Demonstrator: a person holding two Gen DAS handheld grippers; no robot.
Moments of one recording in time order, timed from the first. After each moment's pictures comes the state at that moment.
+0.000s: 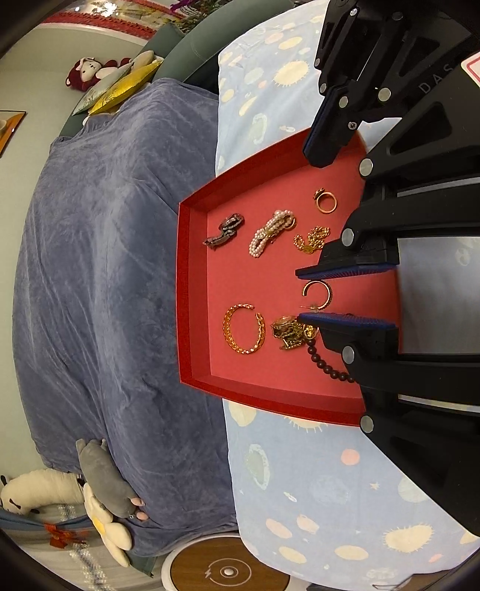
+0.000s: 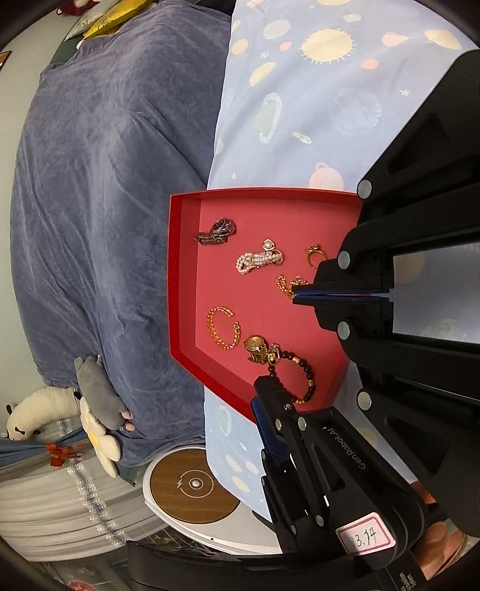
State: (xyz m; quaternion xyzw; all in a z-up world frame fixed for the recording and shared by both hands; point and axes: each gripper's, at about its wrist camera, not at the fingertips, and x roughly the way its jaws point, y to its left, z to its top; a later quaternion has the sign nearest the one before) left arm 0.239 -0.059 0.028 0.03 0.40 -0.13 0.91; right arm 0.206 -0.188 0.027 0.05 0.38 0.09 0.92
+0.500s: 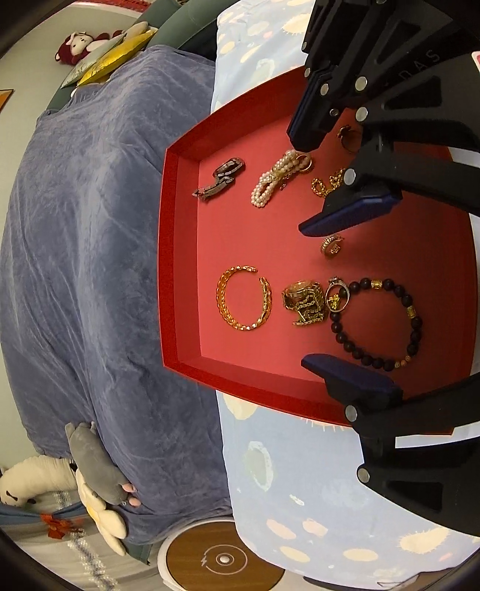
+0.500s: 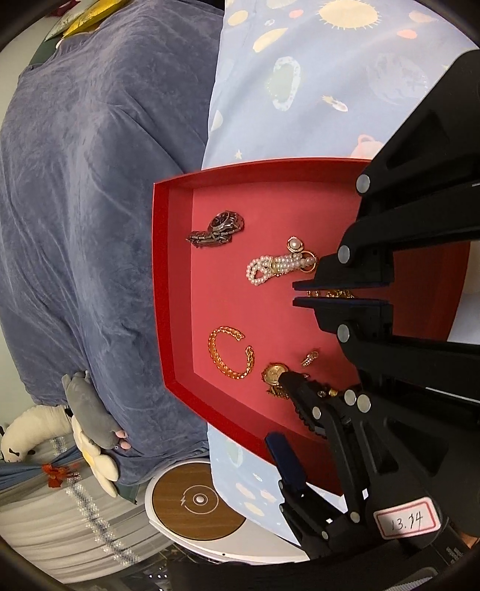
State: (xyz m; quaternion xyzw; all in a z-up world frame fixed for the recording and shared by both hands) left arm 0.282 -0.057 -0.005 0.05 0.42 -0.08 0.90; right arm 0.259 -0.188 -0.005 0.06 0.41 0.07 0.91
